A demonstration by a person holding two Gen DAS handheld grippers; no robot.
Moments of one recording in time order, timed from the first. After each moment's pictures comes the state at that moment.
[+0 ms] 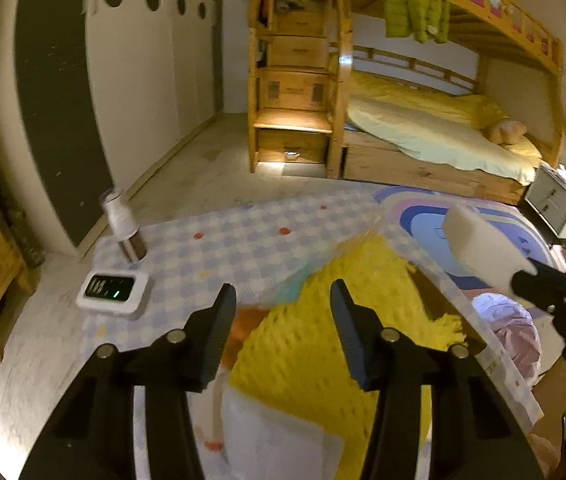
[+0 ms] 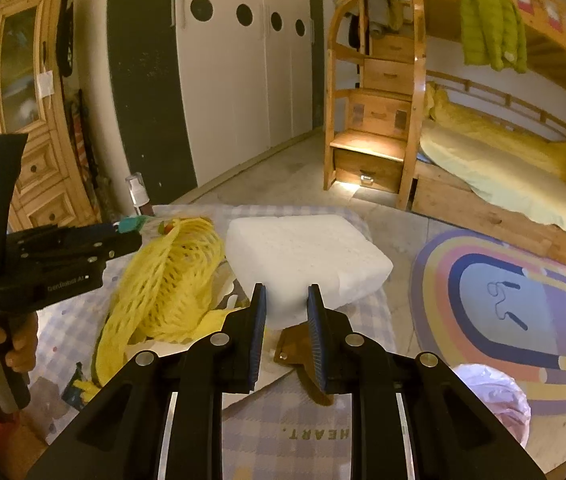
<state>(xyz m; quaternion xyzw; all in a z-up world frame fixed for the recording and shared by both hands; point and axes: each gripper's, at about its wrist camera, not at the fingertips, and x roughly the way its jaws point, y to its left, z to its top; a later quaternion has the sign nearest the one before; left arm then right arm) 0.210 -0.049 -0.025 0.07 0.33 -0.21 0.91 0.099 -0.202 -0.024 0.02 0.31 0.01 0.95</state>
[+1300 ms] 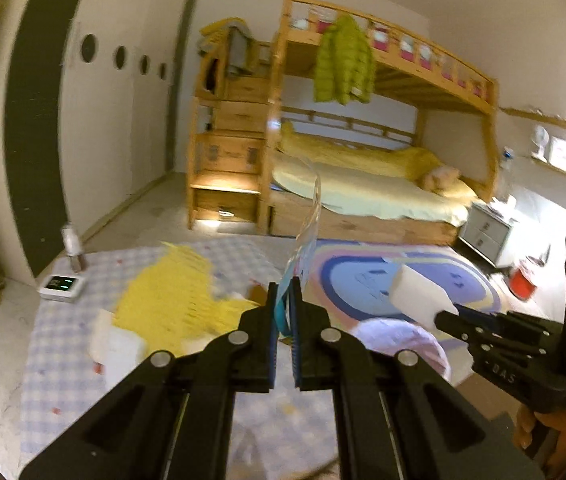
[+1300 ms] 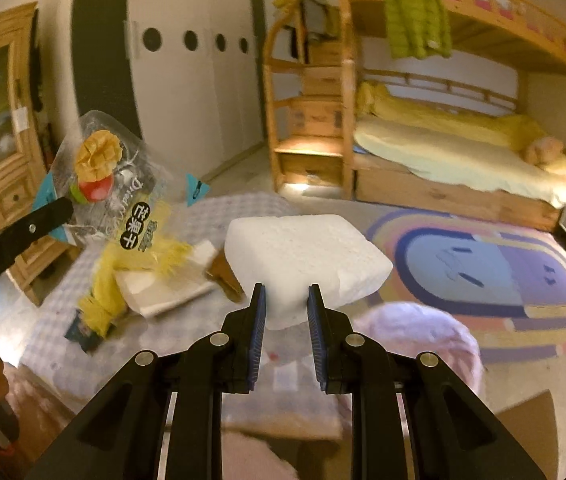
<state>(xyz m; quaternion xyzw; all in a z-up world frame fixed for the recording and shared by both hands) 0.022 -0.109 0.016 0.02 0.23 -0.31 0.92 -0.053 -0.271 -0.019 0.07 0.29 -0.08 0.95</state>
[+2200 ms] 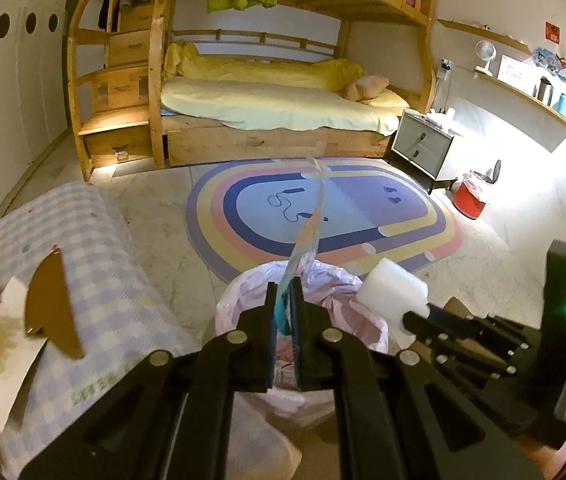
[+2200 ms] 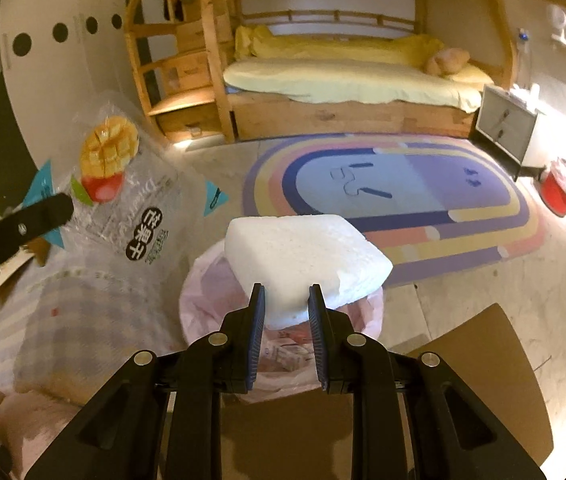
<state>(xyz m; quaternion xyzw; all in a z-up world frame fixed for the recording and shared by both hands) 0.051 -0.322 -0.074 0.09 0.34 -0.43 0.83 -0.075 -0.419 -0.115 0.15 0.36 -0.23 0.89</state>
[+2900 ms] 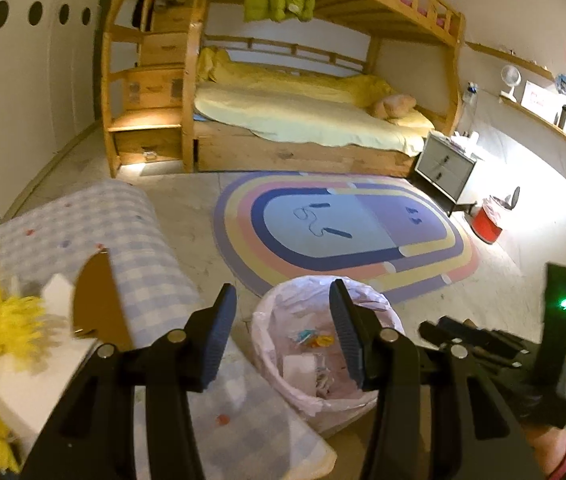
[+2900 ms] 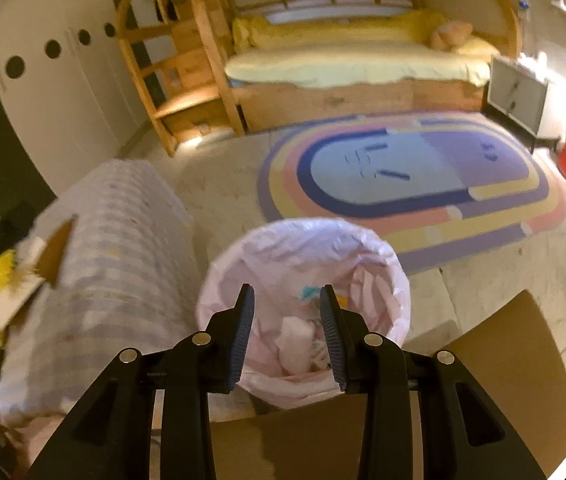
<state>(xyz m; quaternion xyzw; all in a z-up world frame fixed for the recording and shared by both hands) 0.061 -0.267 -0.047 0.06 0.33 -0.38 0.86 -0.075 -0.420 -0.104 0.20 0.36 -0.20 0.89</state>
